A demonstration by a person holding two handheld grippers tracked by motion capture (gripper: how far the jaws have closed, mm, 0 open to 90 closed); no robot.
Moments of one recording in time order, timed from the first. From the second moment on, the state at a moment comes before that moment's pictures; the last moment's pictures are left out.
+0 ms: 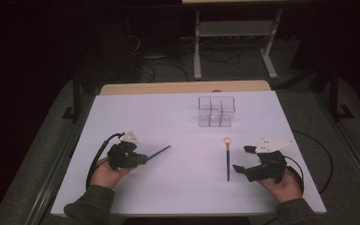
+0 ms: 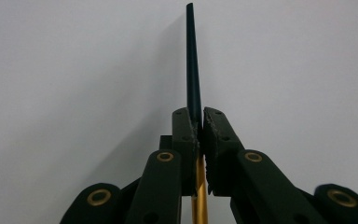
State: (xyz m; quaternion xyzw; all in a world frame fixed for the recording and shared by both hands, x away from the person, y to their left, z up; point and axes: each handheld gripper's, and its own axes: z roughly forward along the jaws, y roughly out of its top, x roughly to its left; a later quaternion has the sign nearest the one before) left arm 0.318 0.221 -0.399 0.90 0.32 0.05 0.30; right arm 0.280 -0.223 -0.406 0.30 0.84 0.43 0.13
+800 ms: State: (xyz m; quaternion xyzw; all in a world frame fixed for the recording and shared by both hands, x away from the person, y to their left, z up) left arm 0.314 0.190 -0.377 0.91 0.25 0.03 0.31; right arm 0.296 -0.197 -0.372 0.25 0.86 0.43 0.10
